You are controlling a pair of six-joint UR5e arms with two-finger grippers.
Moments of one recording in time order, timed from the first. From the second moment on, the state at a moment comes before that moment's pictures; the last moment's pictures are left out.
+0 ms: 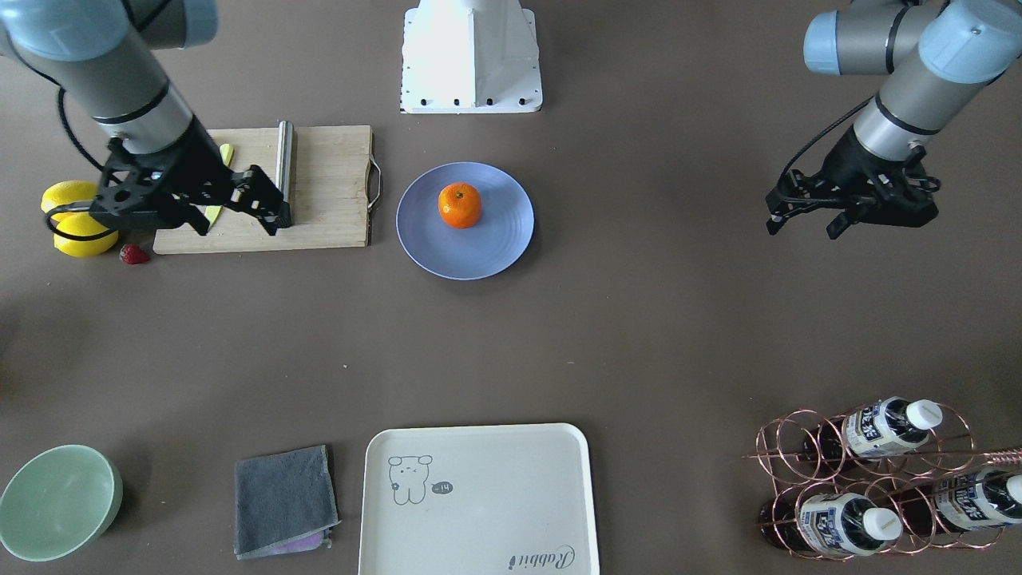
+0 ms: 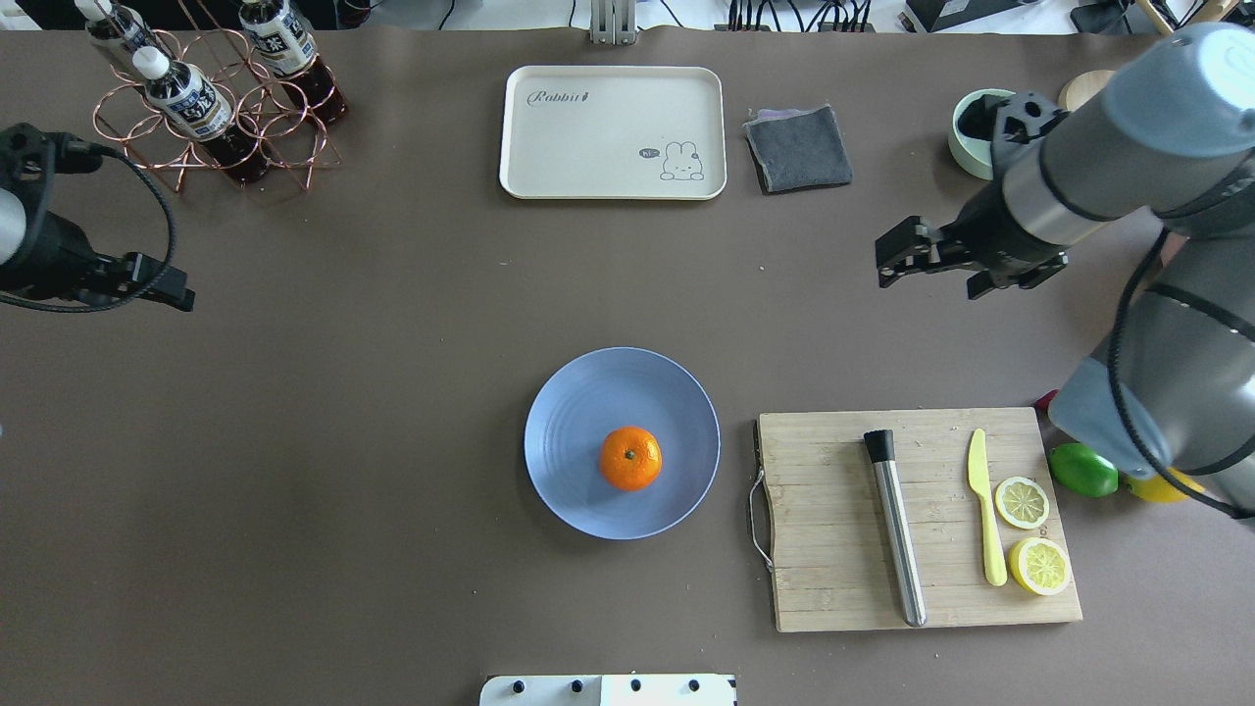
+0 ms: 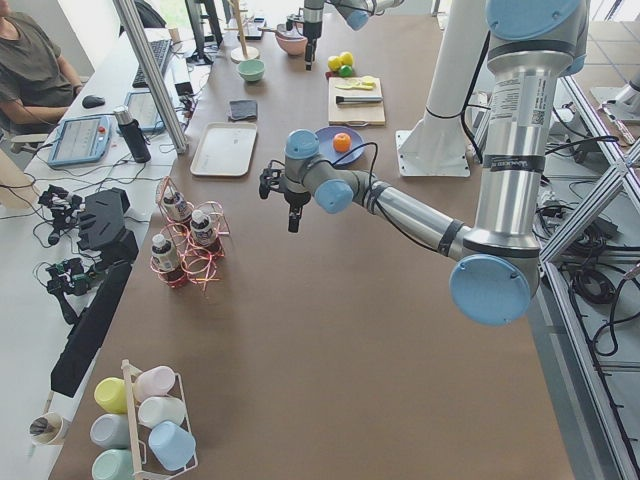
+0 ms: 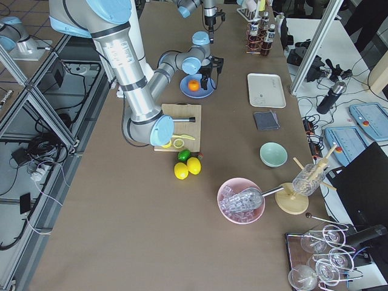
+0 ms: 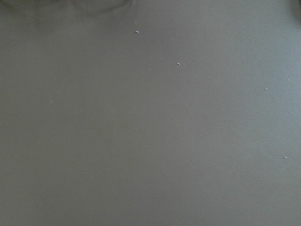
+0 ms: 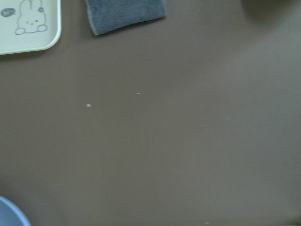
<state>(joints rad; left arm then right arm) -1.04 -1.62 -1.92 -1.85 -2.20 -0.73 0.94 -1.34 2.00 -1.55 2.18 0.93</state>
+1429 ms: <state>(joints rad) -1.59 -1.52 -1.91 -1.47 -2.39 0.13 1.71 -1.64 1.59 -1.58 2.33 -0.46</state>
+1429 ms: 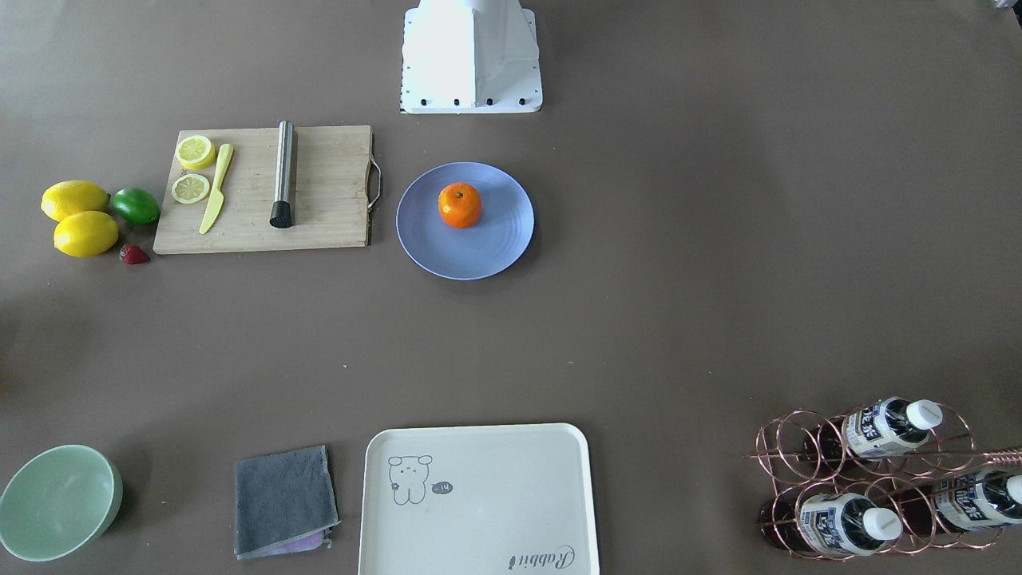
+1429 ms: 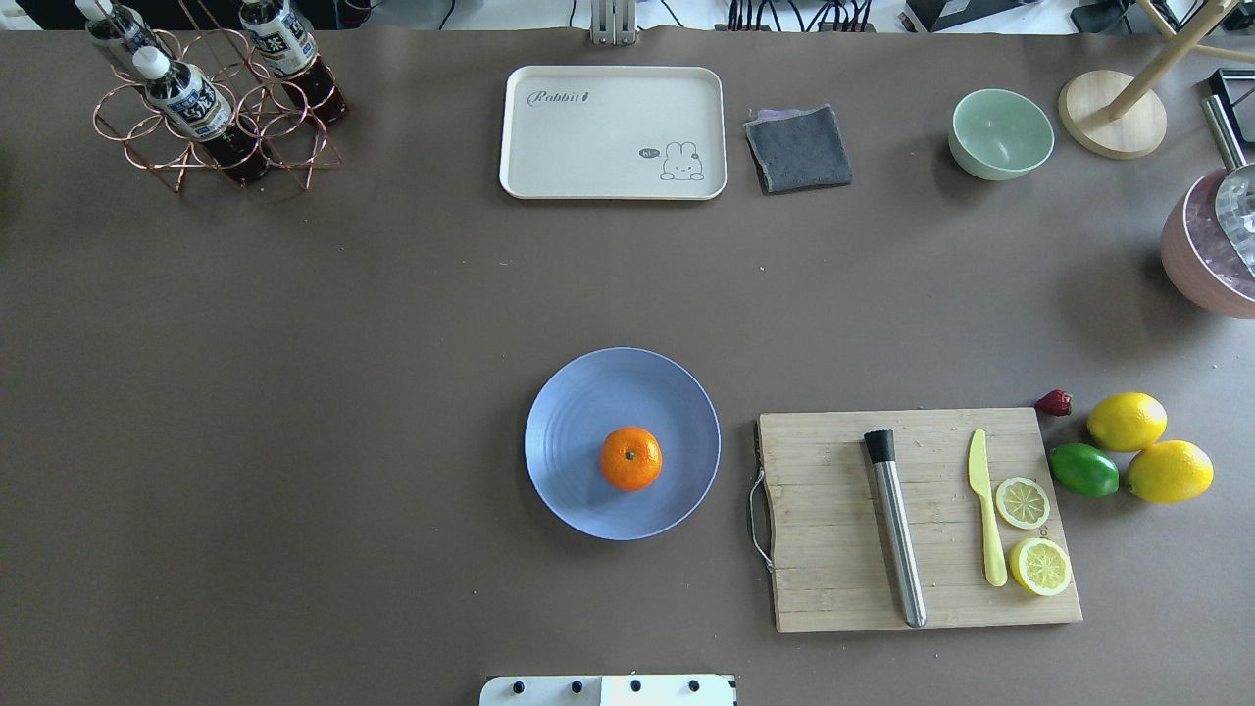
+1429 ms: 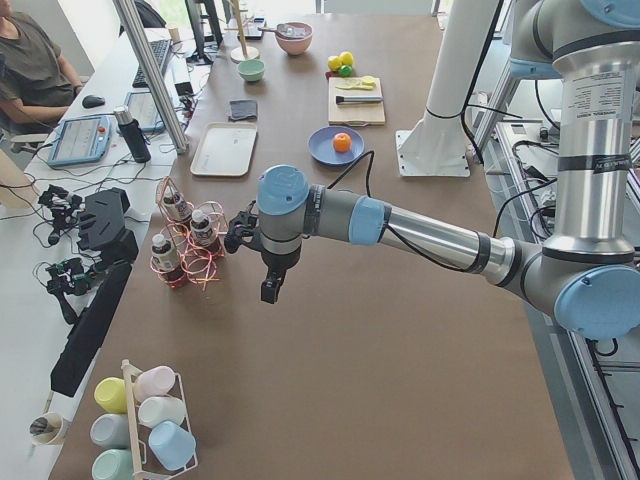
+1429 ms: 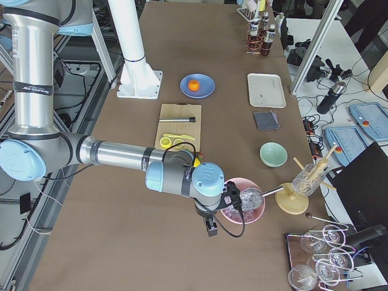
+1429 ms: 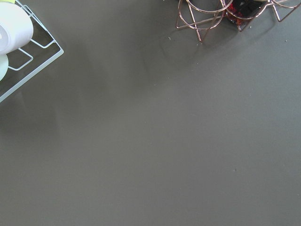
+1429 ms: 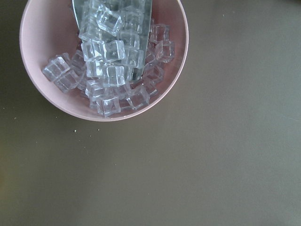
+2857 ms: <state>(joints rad) -1.59 -1.50 -1.92 -1.47 -2.39 0.14 1.71 -1.64 1.59 -1.58 2.33 -0.46</state>
